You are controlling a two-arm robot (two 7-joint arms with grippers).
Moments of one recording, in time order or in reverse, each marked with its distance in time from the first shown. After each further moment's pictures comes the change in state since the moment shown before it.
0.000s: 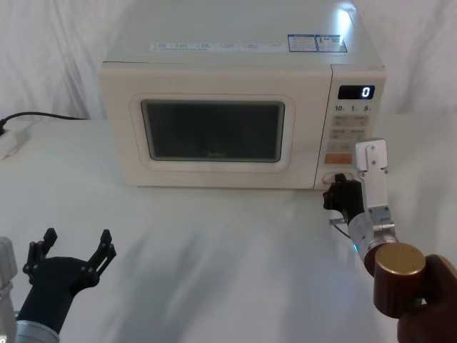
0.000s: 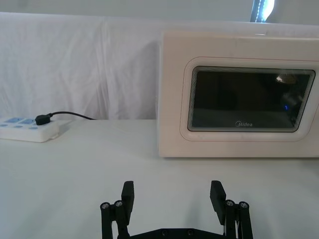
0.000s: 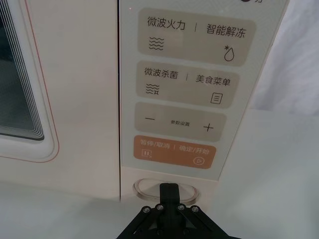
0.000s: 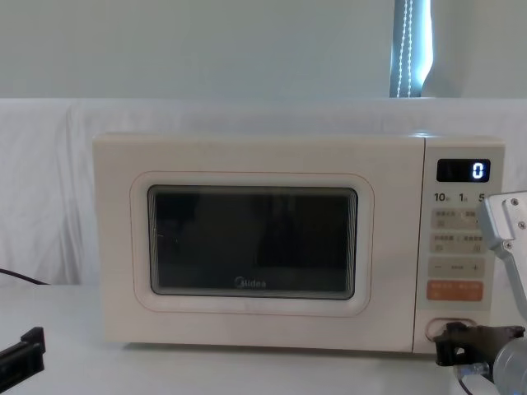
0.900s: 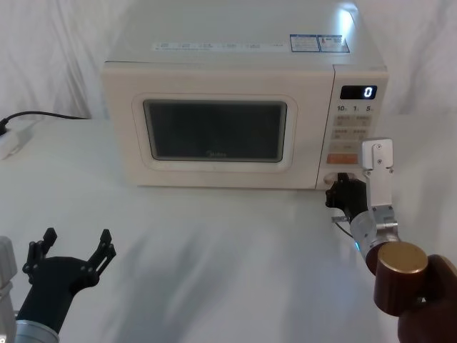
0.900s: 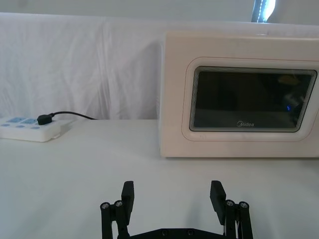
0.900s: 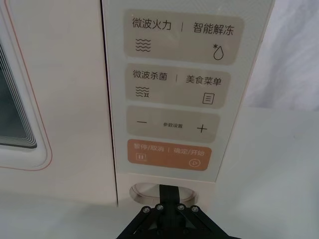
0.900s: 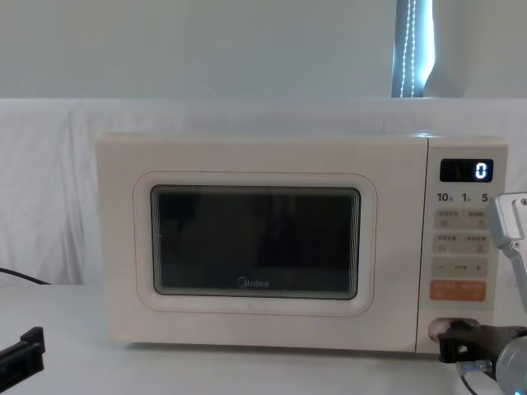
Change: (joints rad) left arm 0.000 0.000 0.000 0.000 0.000 0.000 0.000; right arm 0.016 -0.005 0.024 0.027 0.023 -0.020 0.002
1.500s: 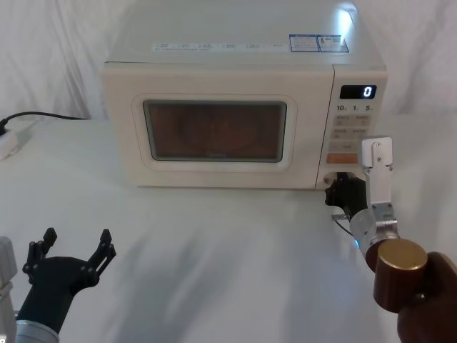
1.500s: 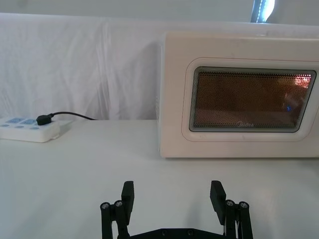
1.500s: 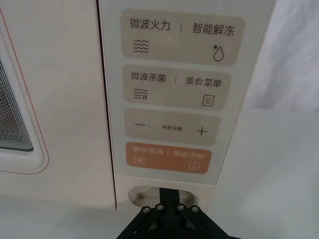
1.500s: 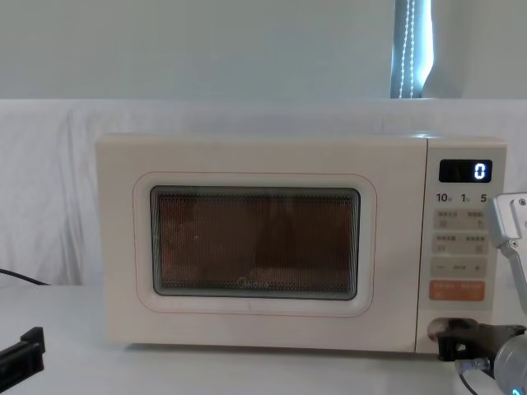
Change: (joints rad) left arm 0.000 0.000 0.000 0.000 0.000 0.000 0.000; right arm 0.023 0.003 0.001 0.035 0.004 -0.013 0.004
